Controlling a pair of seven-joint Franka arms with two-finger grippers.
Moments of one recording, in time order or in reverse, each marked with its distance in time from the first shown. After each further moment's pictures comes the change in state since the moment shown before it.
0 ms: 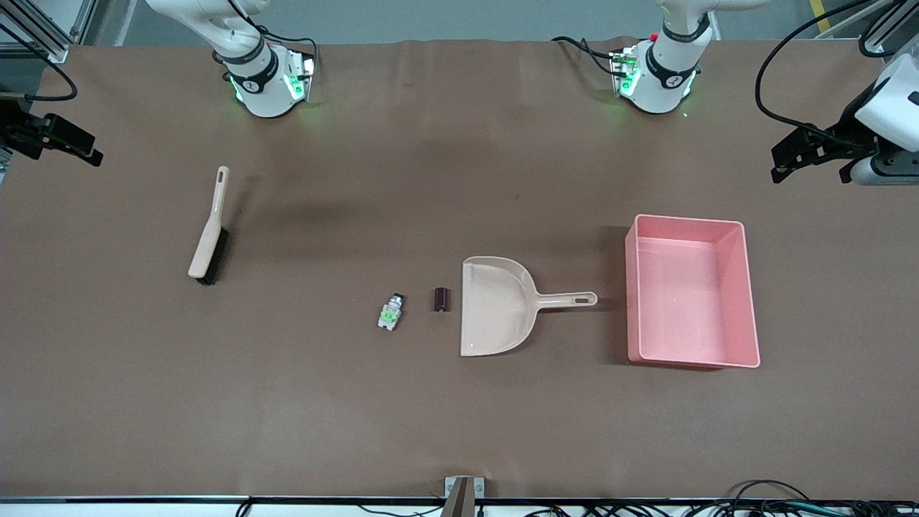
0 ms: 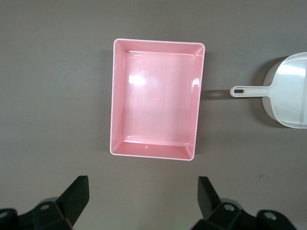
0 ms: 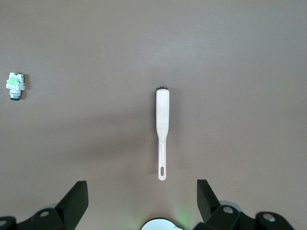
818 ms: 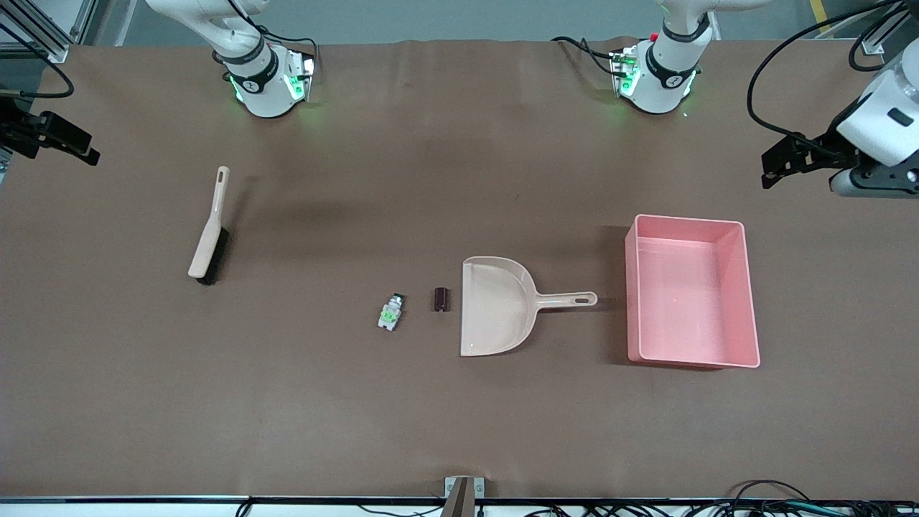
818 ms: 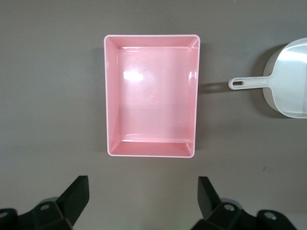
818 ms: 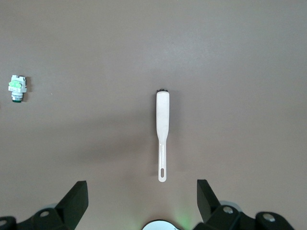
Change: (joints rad) left arm -0.014 0.038 -0.009 0.000 0.000 0.000 0.042; right arm 0.000 -0.002 0.000 0.008 0.000 0.001 0.000
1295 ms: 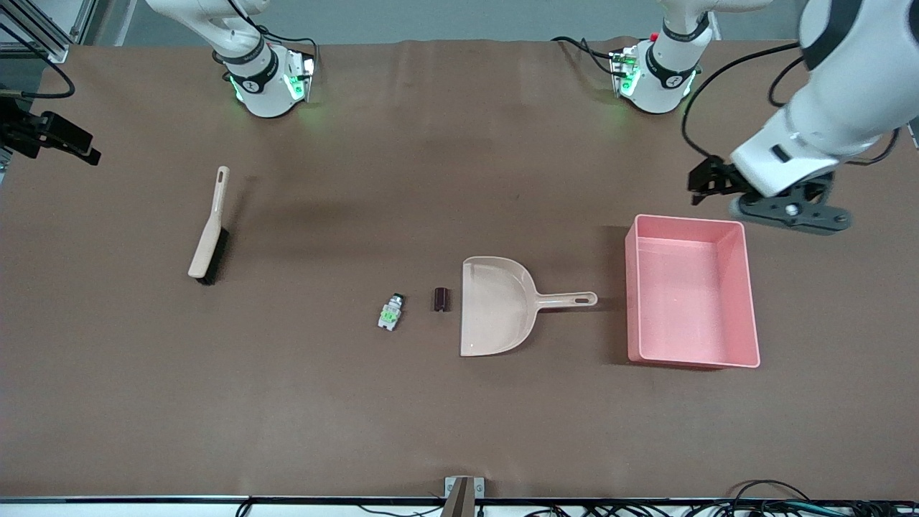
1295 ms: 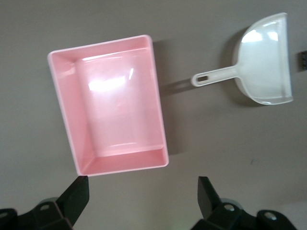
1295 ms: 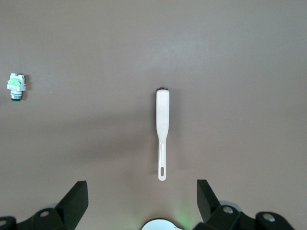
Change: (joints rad) left arm -0.053 0.096 -0.115 0.002 0.000 0.074 0.009; right arm 0.000 0.000 0.000 -0.020 0.000 -0.001 0.000
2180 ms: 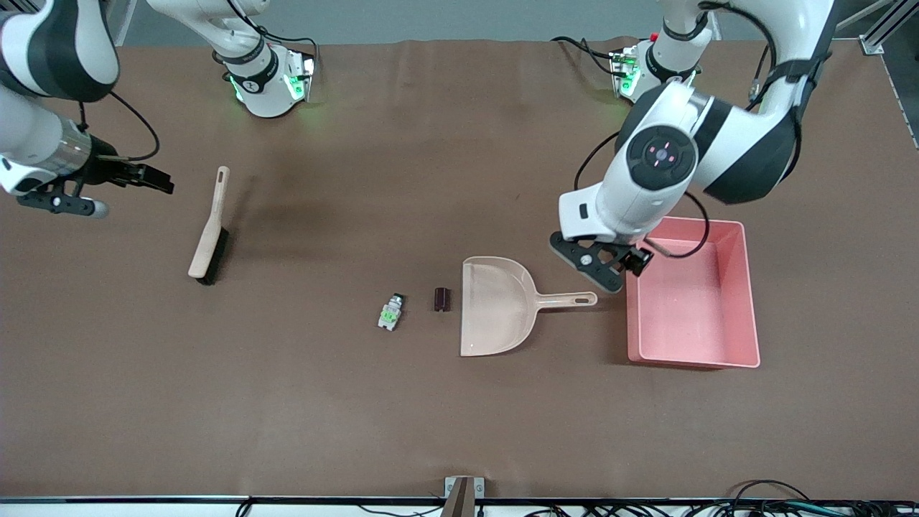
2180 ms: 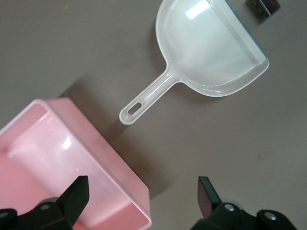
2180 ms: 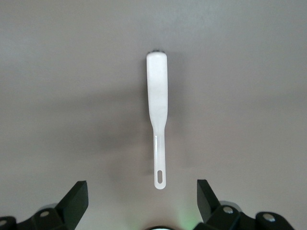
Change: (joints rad) left arm -0.035 0.342 -0.244 0.087 0.188 0.149 0.219; right arm -0.039 -0.056 -0.011 -0.531 0.000 0.367 0.001
